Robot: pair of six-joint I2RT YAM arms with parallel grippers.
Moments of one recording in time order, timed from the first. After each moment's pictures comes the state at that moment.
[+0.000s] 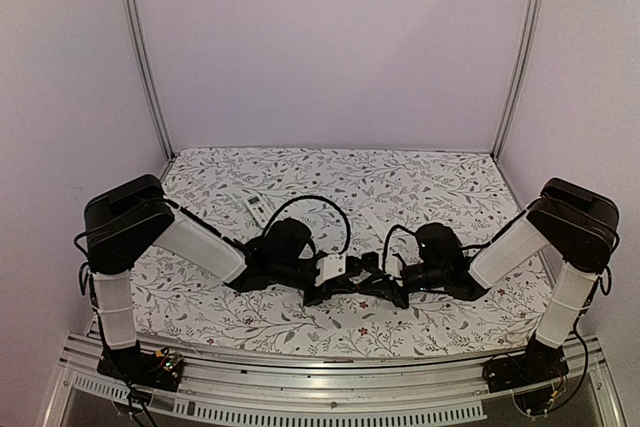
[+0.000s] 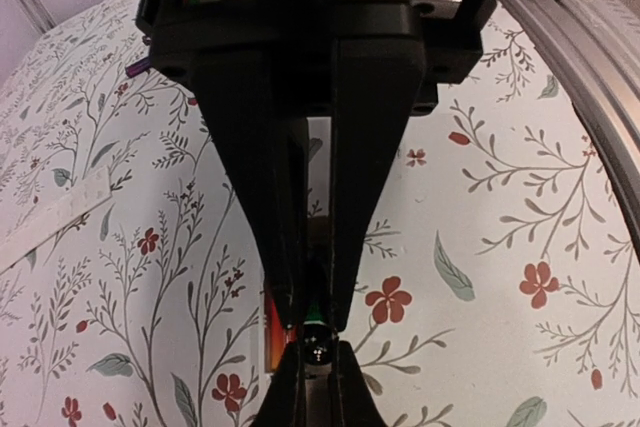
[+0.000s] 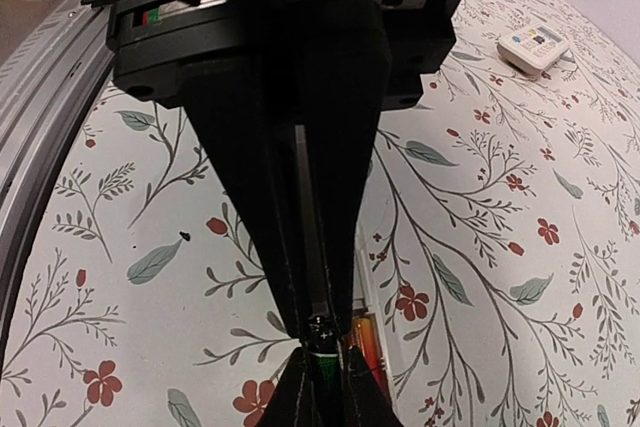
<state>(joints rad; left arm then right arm) -0.97 1.99 0.89 0.50 0.43 0.51 0.79 1.80 0.53 0.70 -0.57 -0.45</state>
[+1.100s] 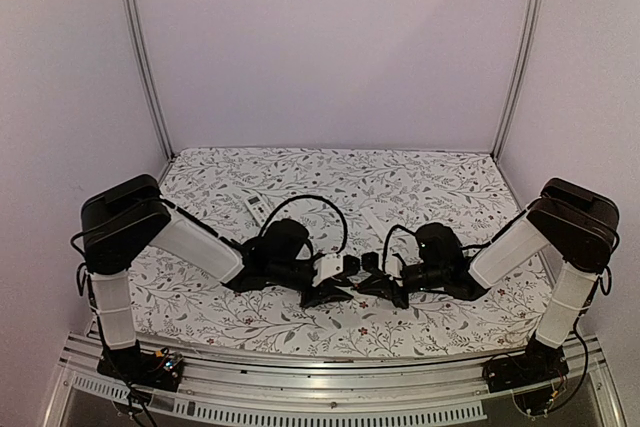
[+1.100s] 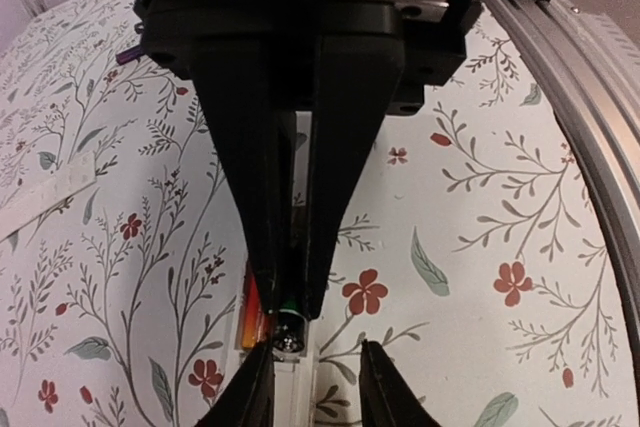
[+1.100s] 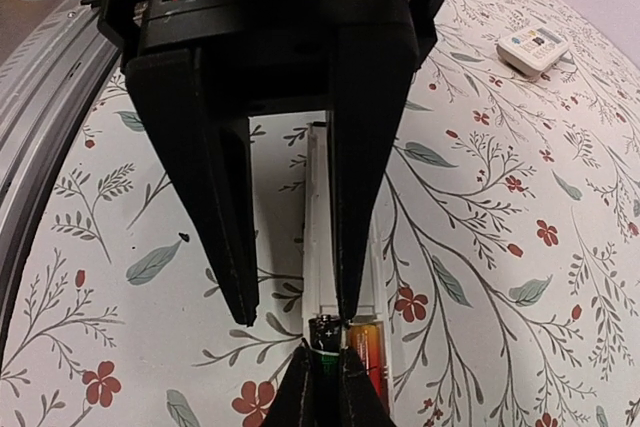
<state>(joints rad) -0.96 1.97 0.87 0.48 0.46 0.45 0.79 1.80 0.53 0.70 -0.56 -0.45</state>
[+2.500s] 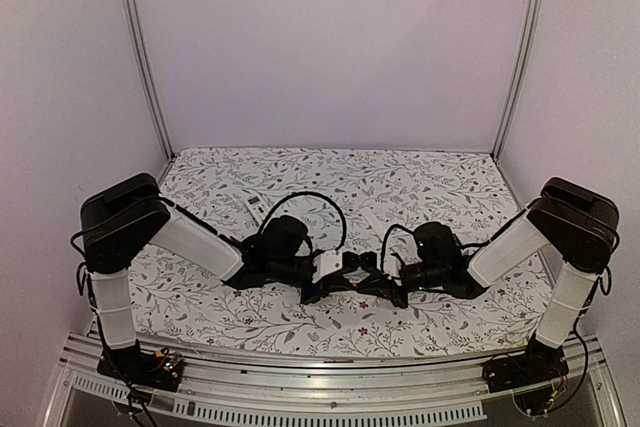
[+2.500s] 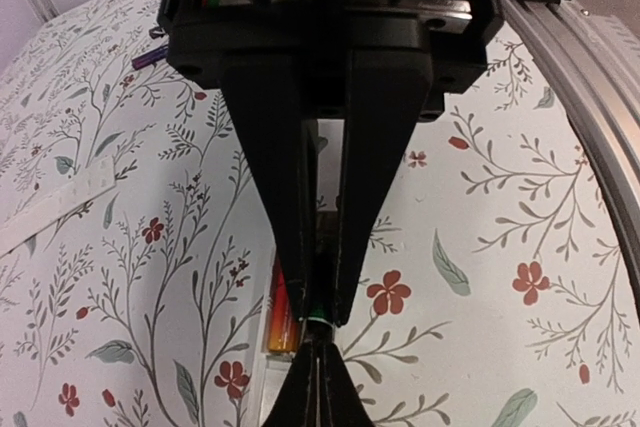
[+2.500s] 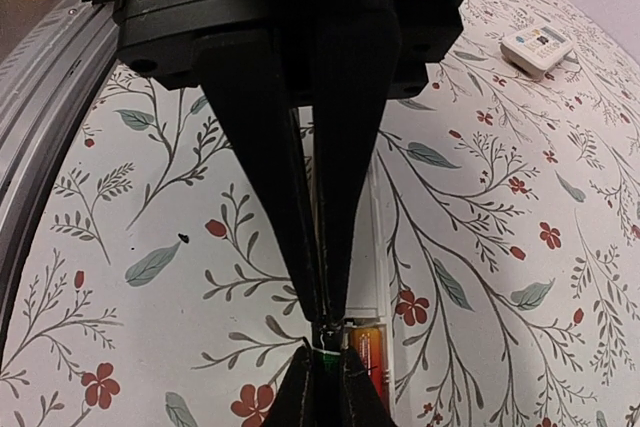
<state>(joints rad) -0.96 1.97 0.88 0.48 0.45 0.47 0.79 1.80 0.55 0.67 -0.55 -0.46</state>
